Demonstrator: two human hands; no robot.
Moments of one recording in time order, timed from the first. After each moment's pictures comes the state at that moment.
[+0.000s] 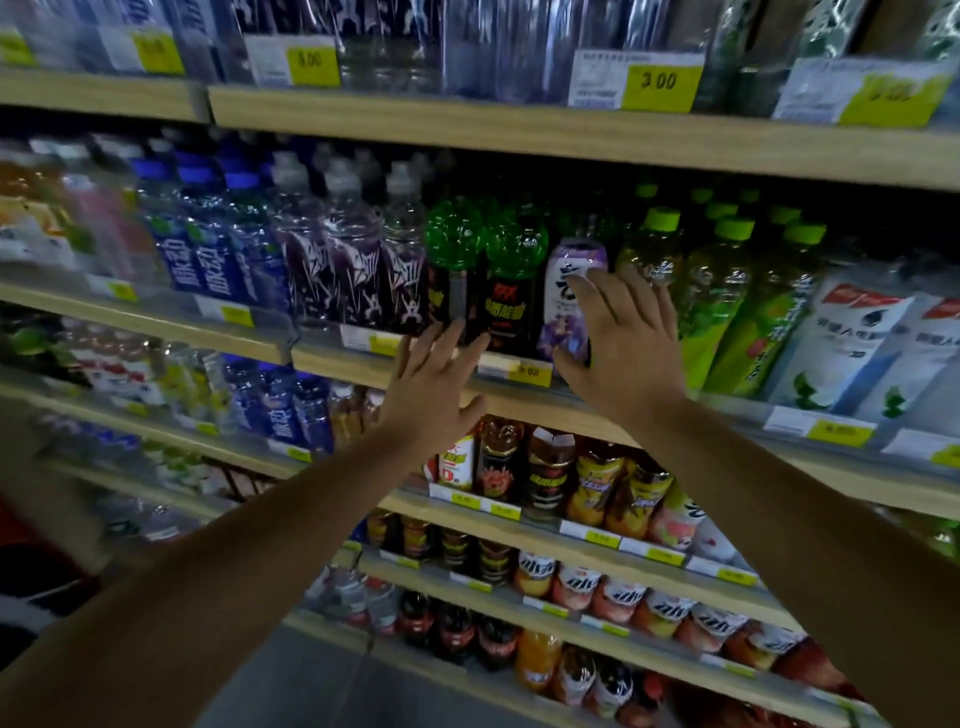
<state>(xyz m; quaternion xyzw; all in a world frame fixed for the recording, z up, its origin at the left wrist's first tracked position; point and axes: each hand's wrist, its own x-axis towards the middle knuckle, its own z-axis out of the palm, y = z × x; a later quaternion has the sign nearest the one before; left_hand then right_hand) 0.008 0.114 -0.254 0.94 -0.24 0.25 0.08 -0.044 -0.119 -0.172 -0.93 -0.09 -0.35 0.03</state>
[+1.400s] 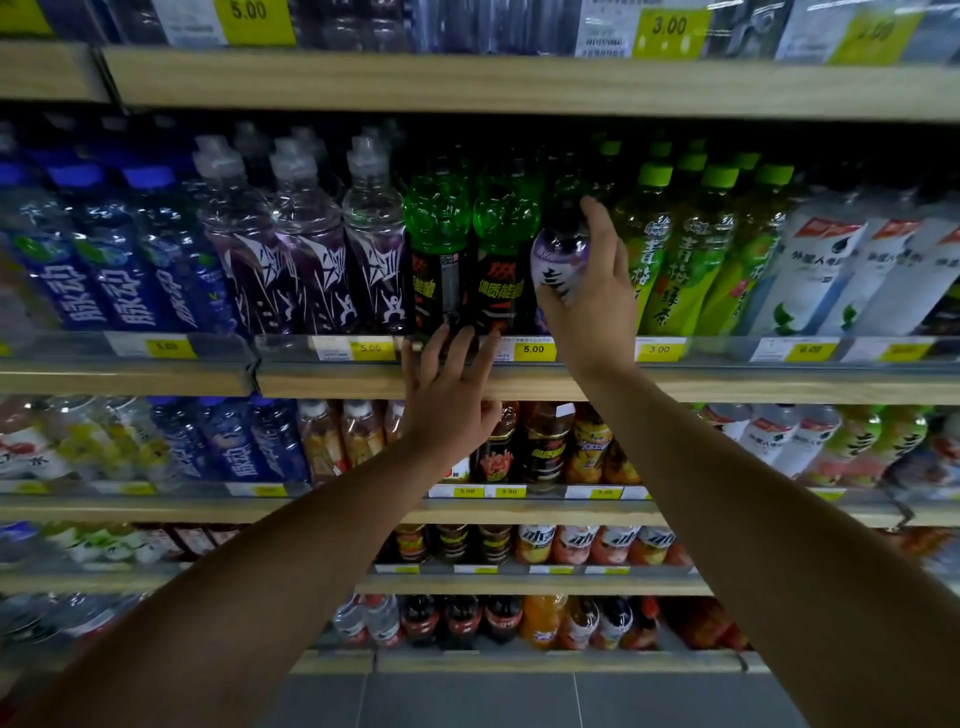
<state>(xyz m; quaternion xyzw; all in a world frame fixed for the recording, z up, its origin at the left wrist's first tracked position) 0.034 0.115 -0.283 0.91 -0.30 0.27 0.09 -0.020 -0.042 -0.174 -0.84 0.06 -0.45 0.30</state>
